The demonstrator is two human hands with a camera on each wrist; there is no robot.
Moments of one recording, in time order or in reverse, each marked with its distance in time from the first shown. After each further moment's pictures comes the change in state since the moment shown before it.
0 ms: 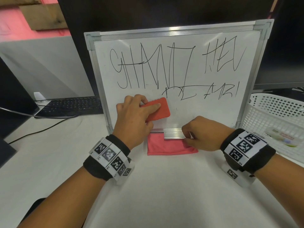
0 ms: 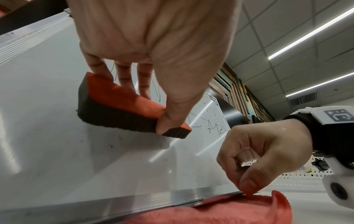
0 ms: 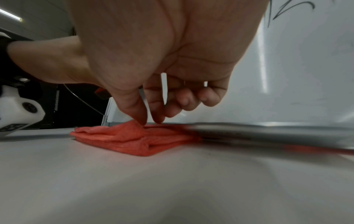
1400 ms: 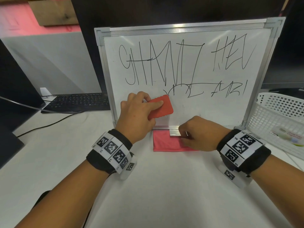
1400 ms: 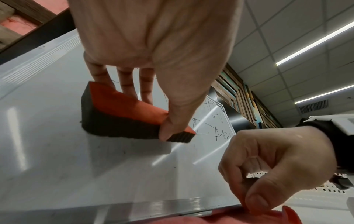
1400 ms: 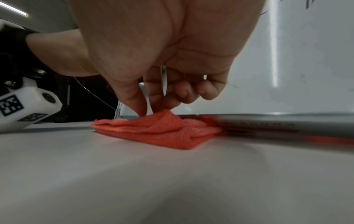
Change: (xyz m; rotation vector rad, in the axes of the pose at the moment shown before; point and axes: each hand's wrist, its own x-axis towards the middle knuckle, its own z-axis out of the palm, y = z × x) left_hand -0.003 -0.013 -0.005 -0.051 -0.041 -0.032; right_hand 0.010 -0.026 0.007 0.036 0.008 -0.068
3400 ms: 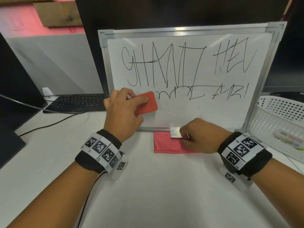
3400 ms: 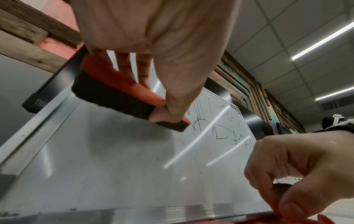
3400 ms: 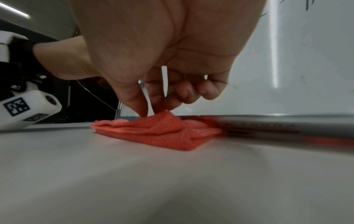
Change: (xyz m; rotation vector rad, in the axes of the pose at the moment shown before) left_hand -0.005 -0.027 -0.015 0.039 0.164 -0.092; right_hand 0.000 0.000 -0.001 -0.011 -0.002 -0.009
